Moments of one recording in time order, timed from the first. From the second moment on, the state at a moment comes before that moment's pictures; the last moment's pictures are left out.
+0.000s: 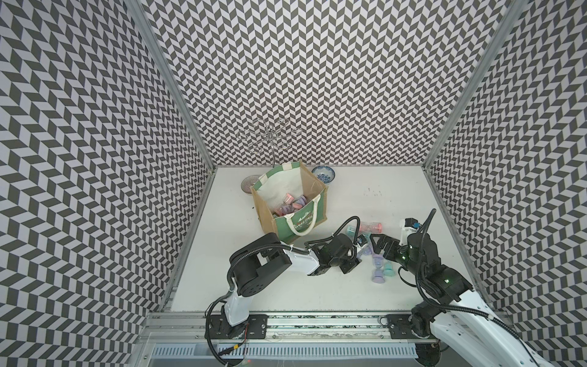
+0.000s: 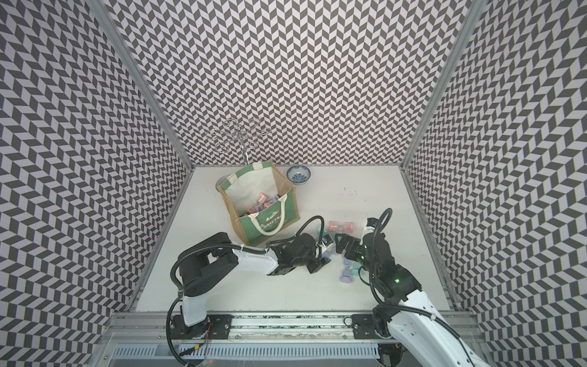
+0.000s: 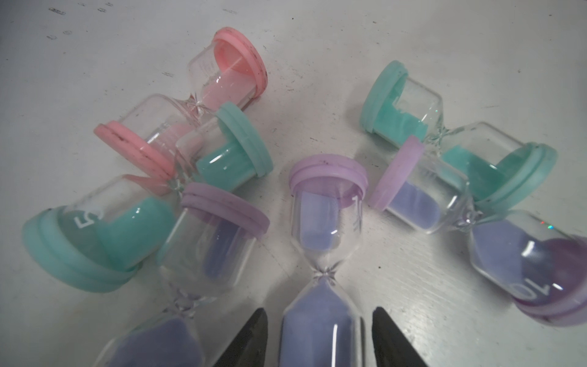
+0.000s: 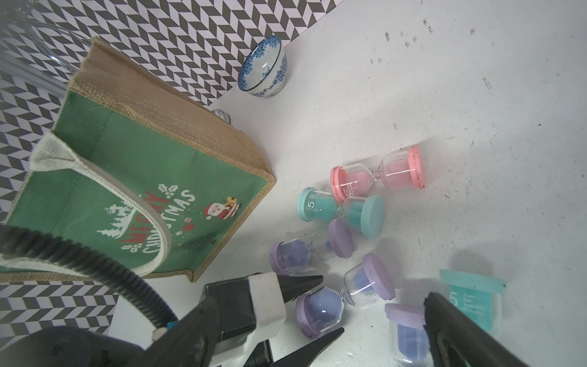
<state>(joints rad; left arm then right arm) -1.07 1.95 0.97 0.32 0.06 0.03 0.45 0.61 0.48 -0.43 0.05 0.71</state>
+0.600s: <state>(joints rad) -1.09 1.95 0.96 0.33 -0.03 0.03 0.45 0.59 0.48 -0.43 0.05 0.71</state>
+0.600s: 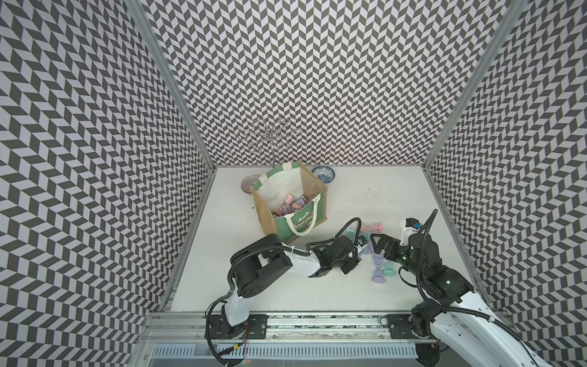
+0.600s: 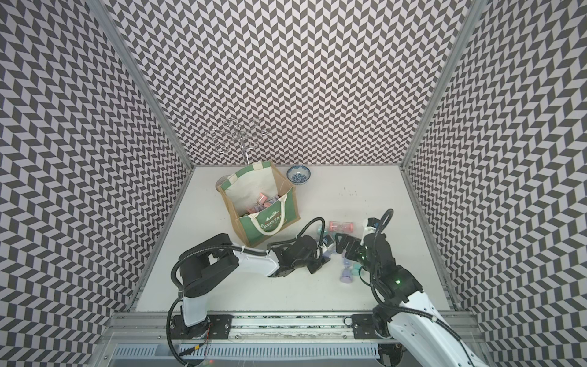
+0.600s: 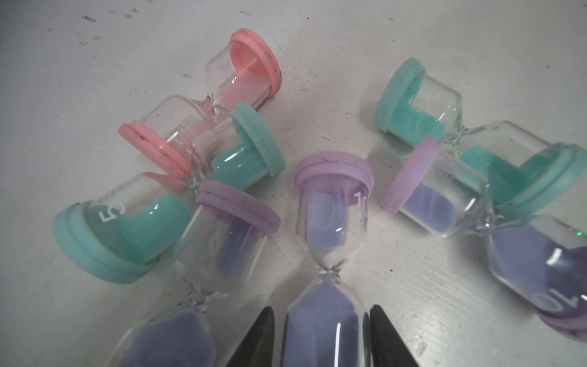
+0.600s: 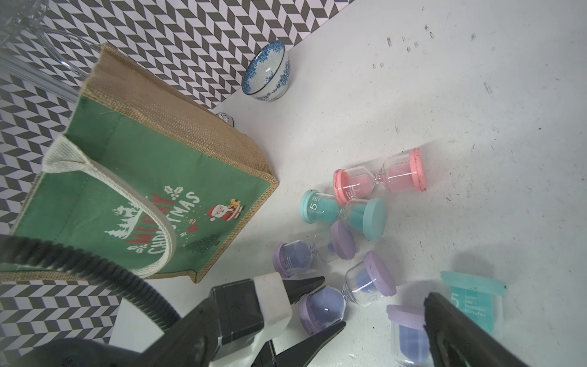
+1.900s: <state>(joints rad) -1.08 1.29 0.85 0.05 -0.26 -0.16 0.45 0.55 0.59 -0.22 -0.20 0.58</state>
